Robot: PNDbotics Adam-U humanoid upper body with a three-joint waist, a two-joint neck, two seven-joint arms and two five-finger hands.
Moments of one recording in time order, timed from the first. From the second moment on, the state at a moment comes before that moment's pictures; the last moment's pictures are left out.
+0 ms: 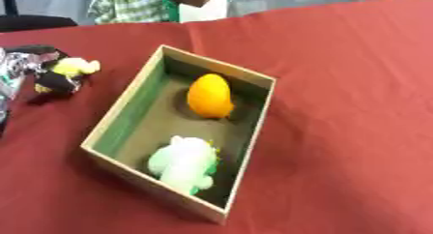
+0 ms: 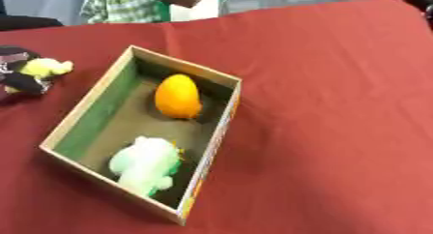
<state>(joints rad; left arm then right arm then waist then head) -0.98 0.61 -0.05 -0.96 -1.01 0.12 -0.74 -0.45 -0.53 -0.05 -1.98 -0.24 -0.06 -0.09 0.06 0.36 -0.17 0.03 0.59</state>
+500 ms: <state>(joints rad) -0.98 0.61 -0.05 -0.97 -0.99 0.13 -0.76 -0.45 -0.53 -0.05 -1.98 -0.24 -0.06 -0.09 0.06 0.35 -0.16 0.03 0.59</state>
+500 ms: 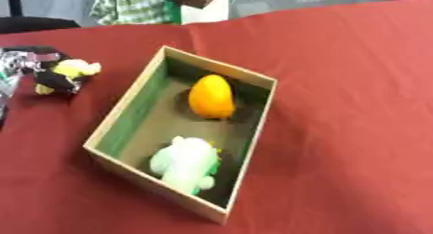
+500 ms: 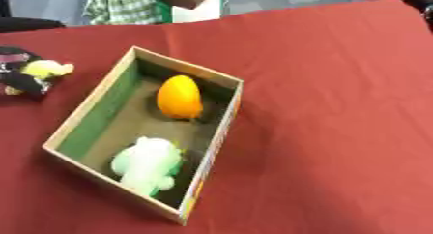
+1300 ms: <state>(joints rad) -0.99 0.61 -0.05 -1.03 -0.92 0.16 -0.70 -0.44 -0.52 -0.05 -1.98 -0.24 -0.05 -0.08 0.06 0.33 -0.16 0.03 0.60</state>
